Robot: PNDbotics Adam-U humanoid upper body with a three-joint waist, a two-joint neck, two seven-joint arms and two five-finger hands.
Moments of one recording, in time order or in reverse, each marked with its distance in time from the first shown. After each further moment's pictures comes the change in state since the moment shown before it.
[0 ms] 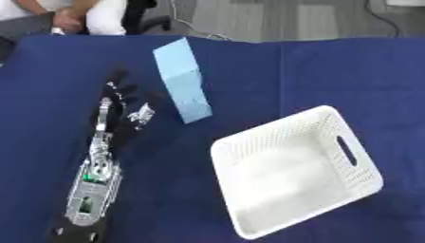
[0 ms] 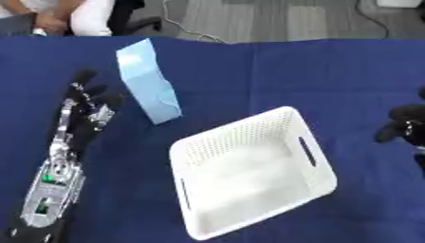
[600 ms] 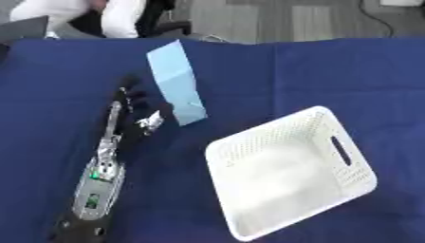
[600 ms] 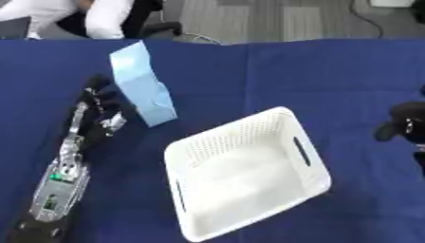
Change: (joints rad) left arm -0.051 0.030 0.001 0.114 -0.041 -0.039 -0.039; right arm -0.016 0.000 0.006 0.000 -0.015 0.003 0.003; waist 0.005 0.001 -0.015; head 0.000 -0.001
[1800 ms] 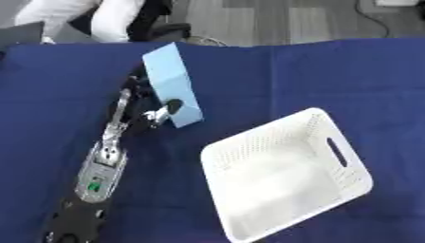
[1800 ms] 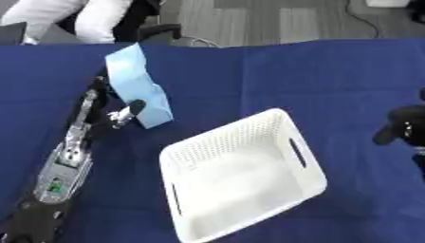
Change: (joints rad) left arm -0.093 0.093 -0.037 0.068 -0.004 -0.063 -0.050; right arm -0.008 0.000 0.010 0.000 -0.001 0.004 0.004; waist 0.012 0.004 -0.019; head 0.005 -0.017
